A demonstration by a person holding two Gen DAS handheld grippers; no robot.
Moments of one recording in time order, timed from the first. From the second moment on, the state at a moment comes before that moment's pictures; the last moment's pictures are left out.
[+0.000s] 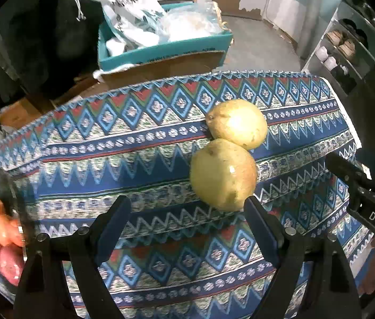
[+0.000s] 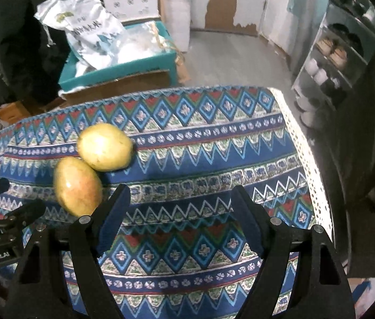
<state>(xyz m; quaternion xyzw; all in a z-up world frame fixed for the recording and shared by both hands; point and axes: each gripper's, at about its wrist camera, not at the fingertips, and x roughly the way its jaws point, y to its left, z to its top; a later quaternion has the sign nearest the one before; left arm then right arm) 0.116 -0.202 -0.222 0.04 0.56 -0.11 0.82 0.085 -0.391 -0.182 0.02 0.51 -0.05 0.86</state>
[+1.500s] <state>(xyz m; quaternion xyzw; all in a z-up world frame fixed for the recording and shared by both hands) 0.141 -0.161 -0.267 -0.01 0.59 -0.11 0.80 0.129 -0.351 -0.221 0.00 0.54 0.03 0.84</state>
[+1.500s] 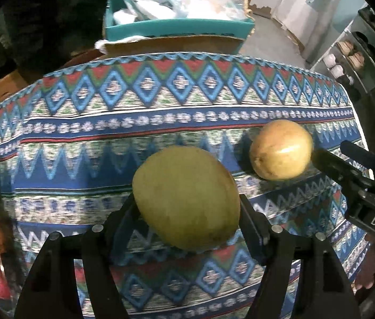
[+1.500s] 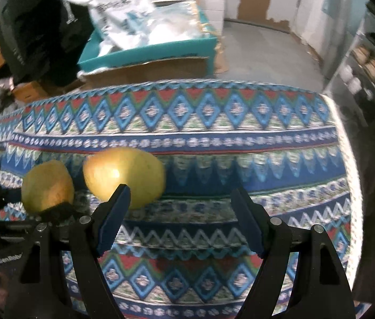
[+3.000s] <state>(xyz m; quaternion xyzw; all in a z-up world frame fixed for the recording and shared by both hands) 0.106 -0.127 -0.239 -0.01 0.56 -0.16 0.81 0.101 -0.306 -0.266 0.11 0.62 0.11 0.77</state>
